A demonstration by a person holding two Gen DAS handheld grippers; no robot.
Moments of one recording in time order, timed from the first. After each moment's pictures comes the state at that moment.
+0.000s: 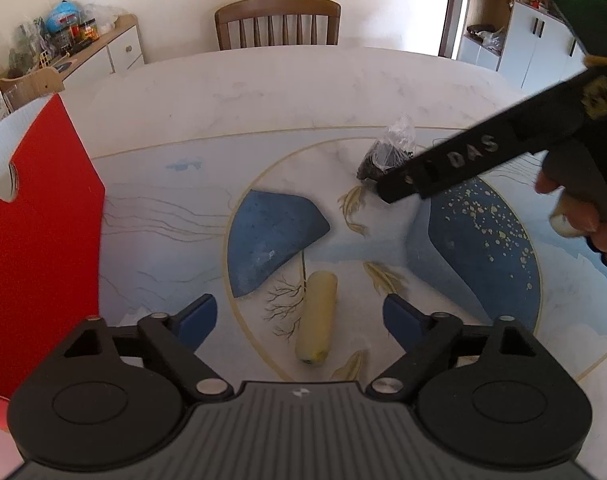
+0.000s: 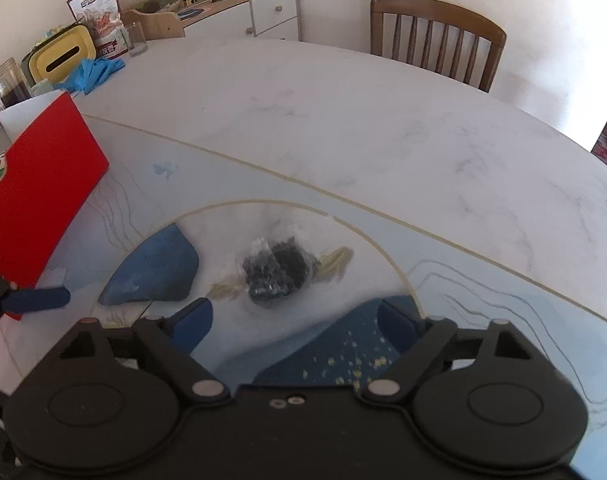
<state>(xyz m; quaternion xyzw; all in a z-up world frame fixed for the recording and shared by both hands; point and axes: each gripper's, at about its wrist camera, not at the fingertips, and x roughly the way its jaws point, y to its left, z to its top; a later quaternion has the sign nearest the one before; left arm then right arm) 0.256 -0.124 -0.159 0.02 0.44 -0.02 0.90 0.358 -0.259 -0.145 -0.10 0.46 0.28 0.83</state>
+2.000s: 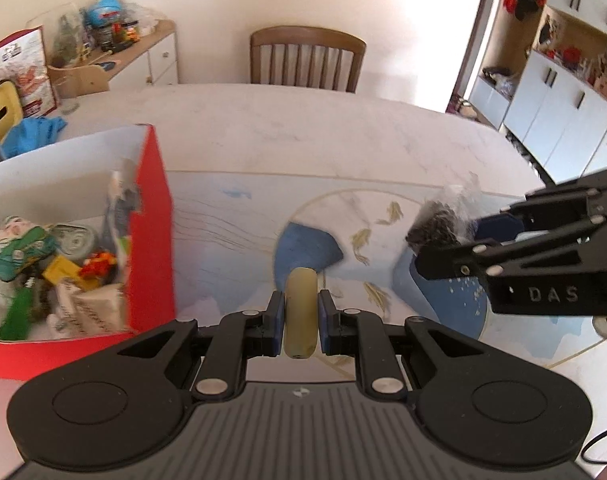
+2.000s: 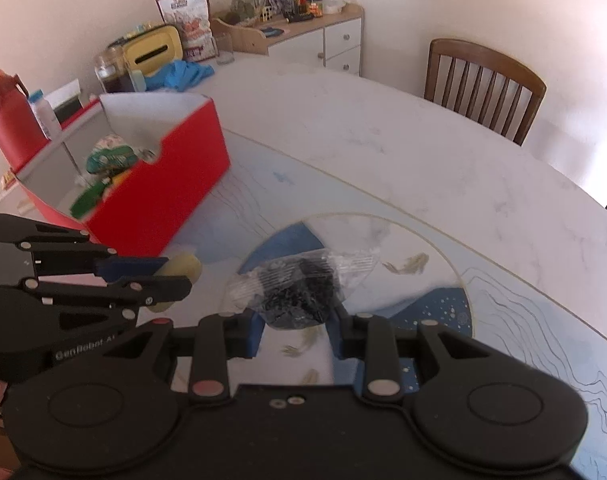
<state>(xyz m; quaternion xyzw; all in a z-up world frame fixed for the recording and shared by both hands) 0.201 -0.082 -0.073 -0.05 0.41 -0.01 0.91 0.258 -0.239 -0.057 -0.13 0.43 0.35 0.82</state>
